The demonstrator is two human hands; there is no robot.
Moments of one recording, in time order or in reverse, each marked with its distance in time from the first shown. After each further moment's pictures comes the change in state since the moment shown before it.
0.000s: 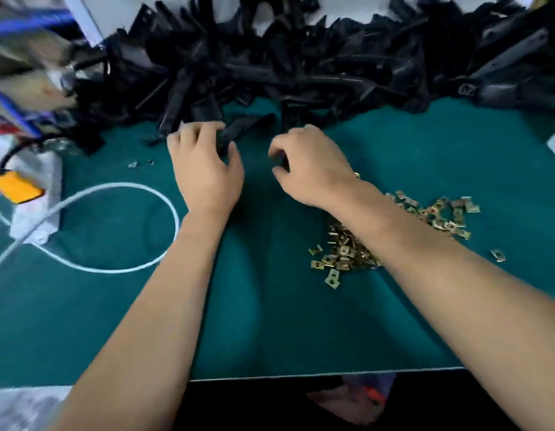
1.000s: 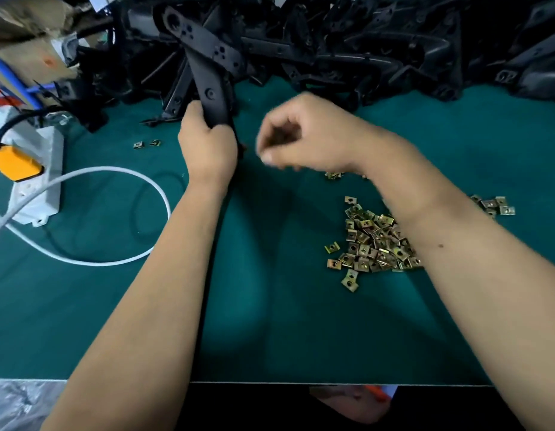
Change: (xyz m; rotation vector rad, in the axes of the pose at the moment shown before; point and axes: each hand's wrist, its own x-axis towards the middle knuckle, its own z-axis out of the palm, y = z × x) left_hand 0.024 -0.008 0.010 -0.636 -0.041 -0.483; right_hand 0.025 -0.006 -0.018 0.573 -0.340 -0.171
